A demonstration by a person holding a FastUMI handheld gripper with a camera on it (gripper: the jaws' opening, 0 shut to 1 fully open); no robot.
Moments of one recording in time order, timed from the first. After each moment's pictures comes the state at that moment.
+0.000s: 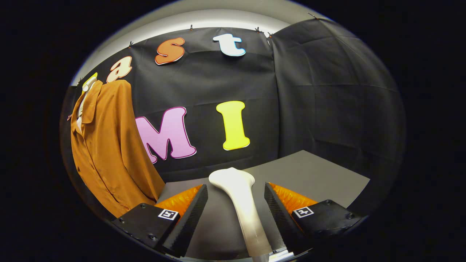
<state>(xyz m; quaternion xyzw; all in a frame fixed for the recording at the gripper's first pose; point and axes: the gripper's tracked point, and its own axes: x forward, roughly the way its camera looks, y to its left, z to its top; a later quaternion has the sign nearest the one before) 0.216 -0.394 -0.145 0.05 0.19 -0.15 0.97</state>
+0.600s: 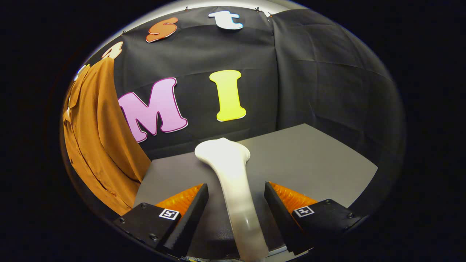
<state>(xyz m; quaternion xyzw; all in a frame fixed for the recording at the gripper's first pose) 0.209 -0.405 -0.205 0.05 0.30 -0.16 0.94</state>
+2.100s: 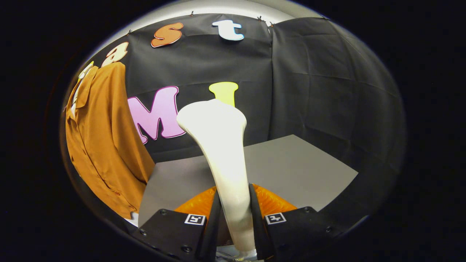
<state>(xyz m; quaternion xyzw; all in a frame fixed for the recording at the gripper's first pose) 0.176 -0.384 -0.145 0.02 0.25 -0.18 0.95</state>
